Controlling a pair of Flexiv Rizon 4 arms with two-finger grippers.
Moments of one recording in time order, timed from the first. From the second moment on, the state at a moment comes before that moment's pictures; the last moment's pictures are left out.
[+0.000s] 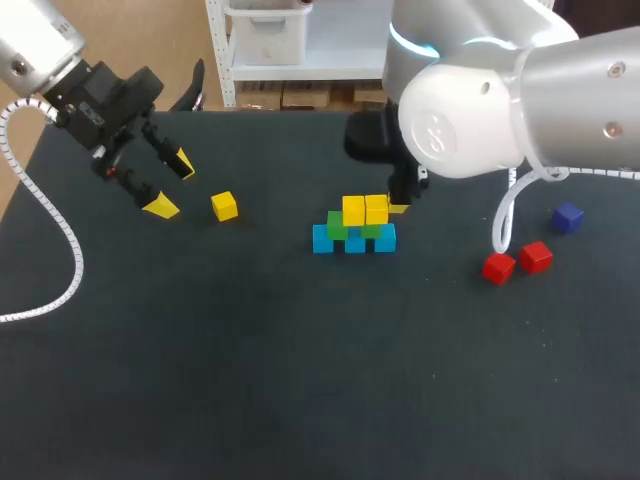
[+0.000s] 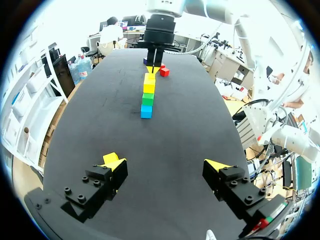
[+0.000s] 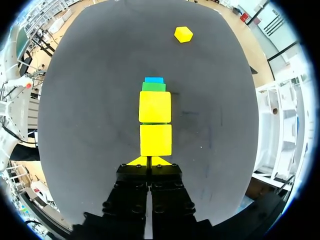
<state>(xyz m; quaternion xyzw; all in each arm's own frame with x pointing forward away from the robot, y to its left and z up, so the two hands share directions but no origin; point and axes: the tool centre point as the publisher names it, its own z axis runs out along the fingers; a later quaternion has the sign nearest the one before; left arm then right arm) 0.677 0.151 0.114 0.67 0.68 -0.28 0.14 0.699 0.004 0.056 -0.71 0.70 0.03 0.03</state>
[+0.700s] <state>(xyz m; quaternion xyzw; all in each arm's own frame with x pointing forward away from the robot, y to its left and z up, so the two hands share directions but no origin) 0.677 0.151 0.114 0.67 0.68 -0.28 0.14 0.701 -0.004 0.057 -0.71 0.71 0.02 0.03</state>
